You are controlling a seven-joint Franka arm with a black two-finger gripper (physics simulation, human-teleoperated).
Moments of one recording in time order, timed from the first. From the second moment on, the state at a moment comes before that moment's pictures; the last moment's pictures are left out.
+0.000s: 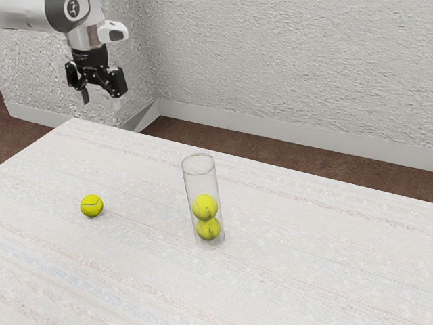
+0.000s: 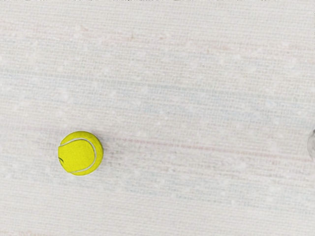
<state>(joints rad) -0.04 0.18 0.21 -1.39 0.04 1.54 0.06</state>
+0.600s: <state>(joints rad) -0.02 0.04 0.33 -1.86 0.08 1.80 0.23</state>
